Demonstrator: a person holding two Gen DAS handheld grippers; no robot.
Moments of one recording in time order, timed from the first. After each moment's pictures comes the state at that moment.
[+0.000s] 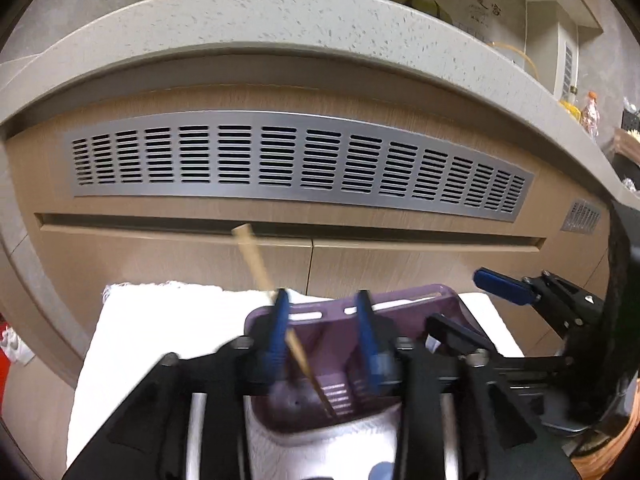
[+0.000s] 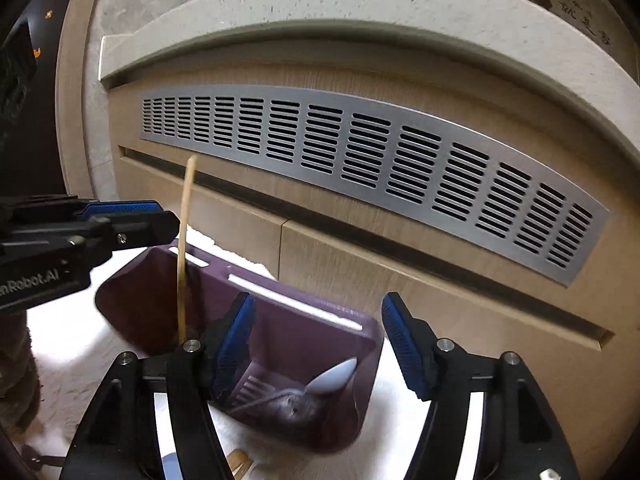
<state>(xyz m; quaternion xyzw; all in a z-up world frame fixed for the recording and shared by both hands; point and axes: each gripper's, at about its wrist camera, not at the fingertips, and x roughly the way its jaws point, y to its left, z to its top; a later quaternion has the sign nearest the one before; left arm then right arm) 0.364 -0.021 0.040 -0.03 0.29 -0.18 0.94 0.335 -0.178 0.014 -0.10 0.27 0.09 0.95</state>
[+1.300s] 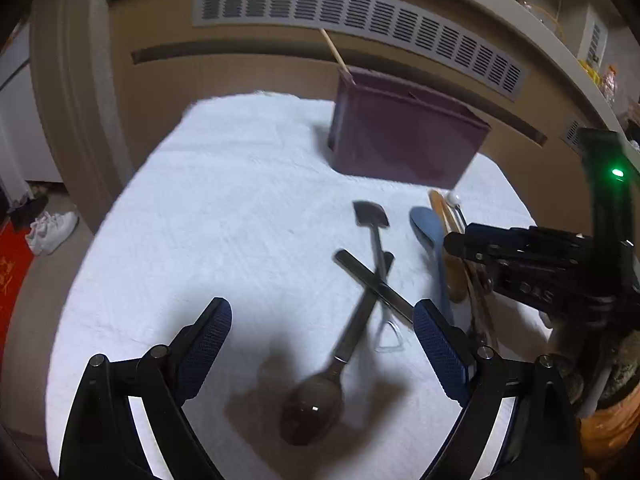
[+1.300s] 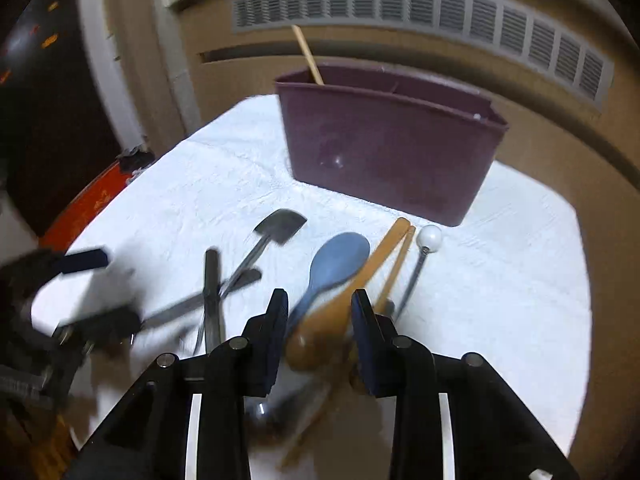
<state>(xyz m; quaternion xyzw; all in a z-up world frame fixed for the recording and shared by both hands) 0.171 0.063 -0.048 -0.05 0.41 -0.11 0.90 0.208 -0.125 -0.070 -0.05 0.44 0.16 0.89</state>
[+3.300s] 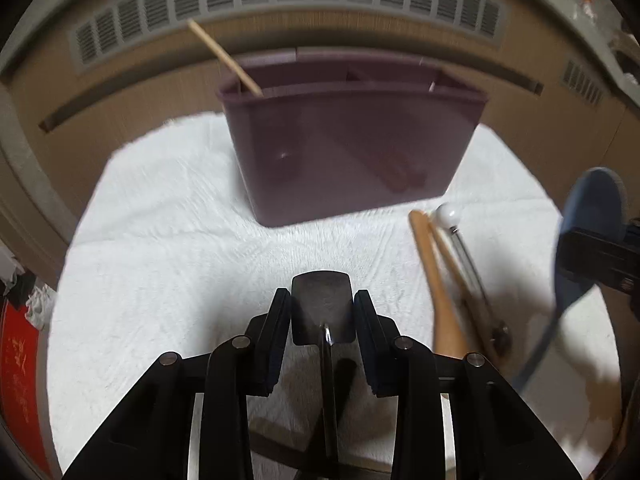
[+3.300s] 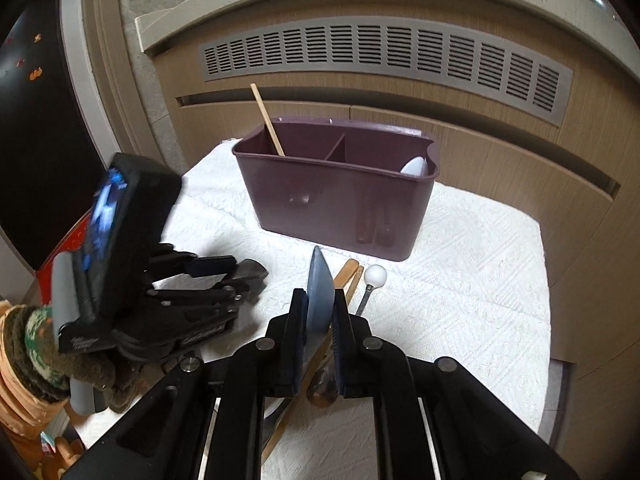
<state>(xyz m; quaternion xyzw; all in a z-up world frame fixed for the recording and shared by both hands) 0.258 -0.027 -0.057 0.06 0.42 -0.17 0.89 0.199 -0.163 -0.032 -0.03 0.39 0.13 0.91</state>
